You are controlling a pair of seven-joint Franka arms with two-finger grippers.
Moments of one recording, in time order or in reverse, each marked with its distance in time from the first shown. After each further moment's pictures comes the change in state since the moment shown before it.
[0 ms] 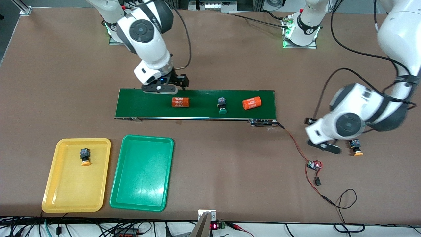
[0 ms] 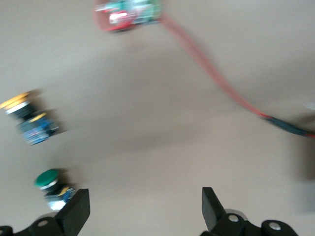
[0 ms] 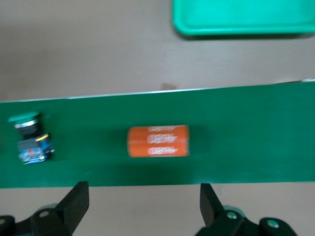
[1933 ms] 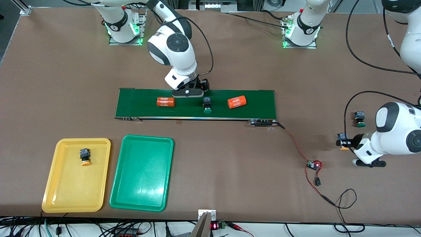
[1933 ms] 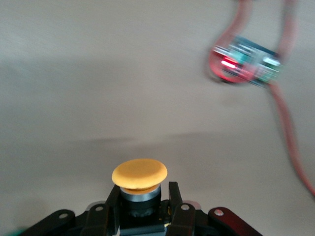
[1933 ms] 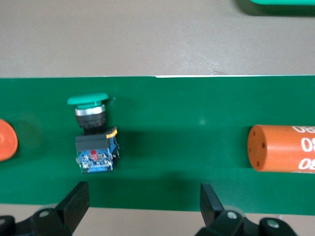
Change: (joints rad) left arm 0.143 0.122 0.068 0.073 -0.201 0.232 0.066; right arm 0.109 0.211 -0.005 0.049 -0.216 0.140 0.191
